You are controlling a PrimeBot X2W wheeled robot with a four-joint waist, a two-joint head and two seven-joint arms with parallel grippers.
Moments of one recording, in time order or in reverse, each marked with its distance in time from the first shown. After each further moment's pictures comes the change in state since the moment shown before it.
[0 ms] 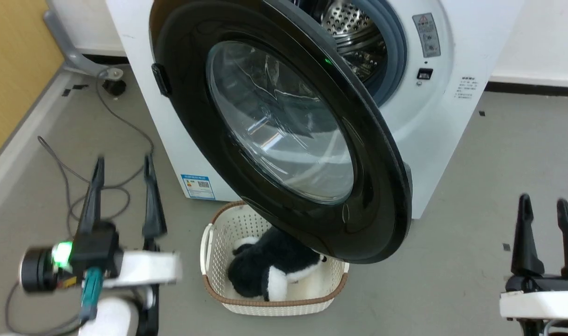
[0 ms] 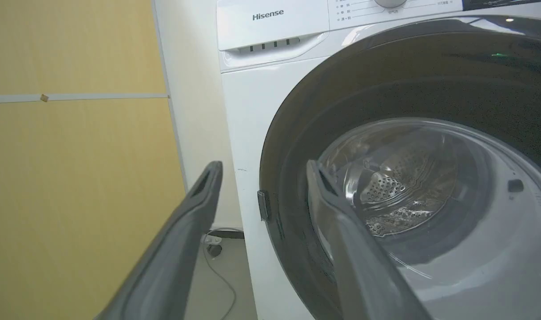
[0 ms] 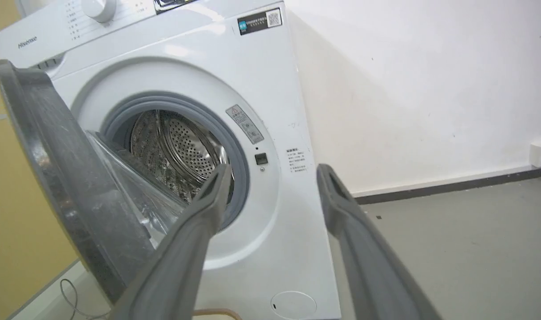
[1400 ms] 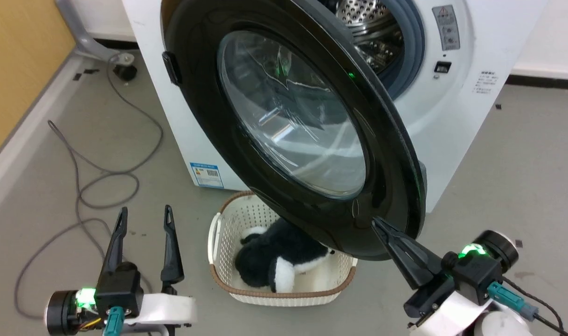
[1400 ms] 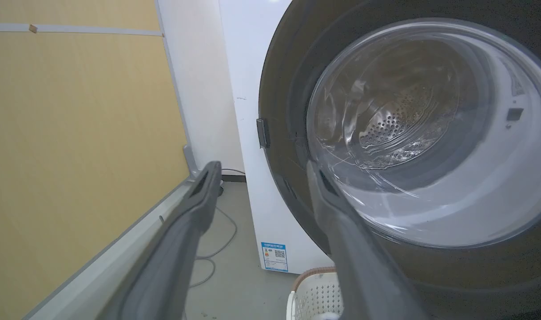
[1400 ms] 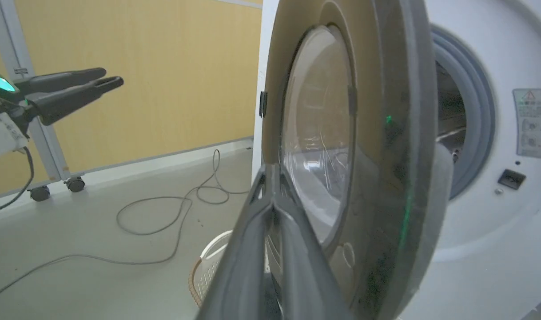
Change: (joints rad) left arm 0.172 -0.158 0.107 0.014 0.125 -0.122 0.000; right arm -0.180 -0.286 0.645 0.075 -0.044 0.000 0.000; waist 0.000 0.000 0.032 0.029
